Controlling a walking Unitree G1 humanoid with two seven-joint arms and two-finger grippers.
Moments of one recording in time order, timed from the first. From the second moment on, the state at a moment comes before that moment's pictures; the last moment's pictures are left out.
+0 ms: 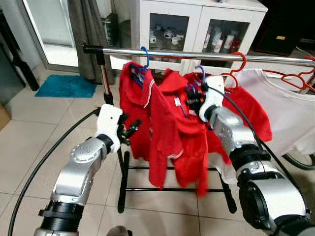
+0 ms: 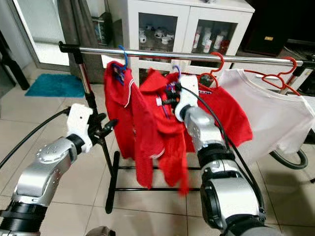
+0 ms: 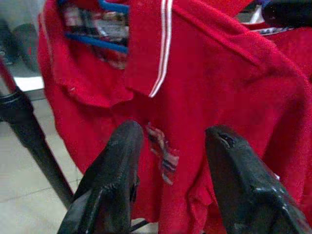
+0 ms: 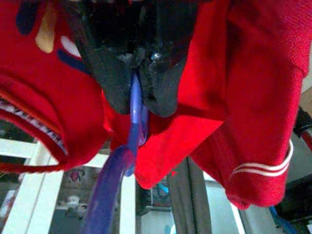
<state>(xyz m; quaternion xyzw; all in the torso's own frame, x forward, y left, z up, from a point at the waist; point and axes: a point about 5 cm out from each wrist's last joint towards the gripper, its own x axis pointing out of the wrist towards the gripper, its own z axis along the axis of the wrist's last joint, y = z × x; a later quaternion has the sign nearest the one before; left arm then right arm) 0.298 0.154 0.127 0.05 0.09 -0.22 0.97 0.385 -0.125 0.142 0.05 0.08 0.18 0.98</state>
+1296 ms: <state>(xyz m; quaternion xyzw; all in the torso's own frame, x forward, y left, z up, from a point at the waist) 0.272 0.151 0.169 0.09 0.08 -0.32 0.94 0.416 -0.095 0.195 0.00 0.11 0.11 0.99</state>
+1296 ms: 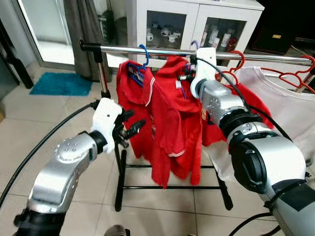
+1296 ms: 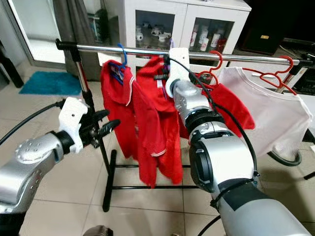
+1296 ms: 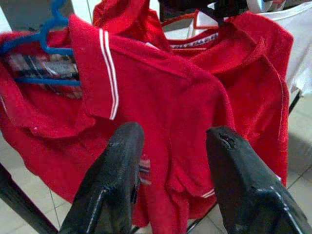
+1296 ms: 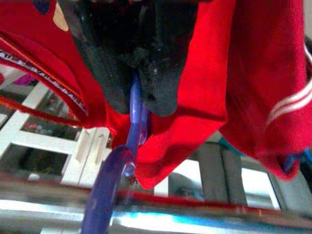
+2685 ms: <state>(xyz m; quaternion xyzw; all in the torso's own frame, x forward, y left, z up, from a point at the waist) 0.242 0.161 0.183 0.10 0.10 -0.31 0.94 0.420 -0.074 0.224 0.01 0.08 0.13 0.99</state>
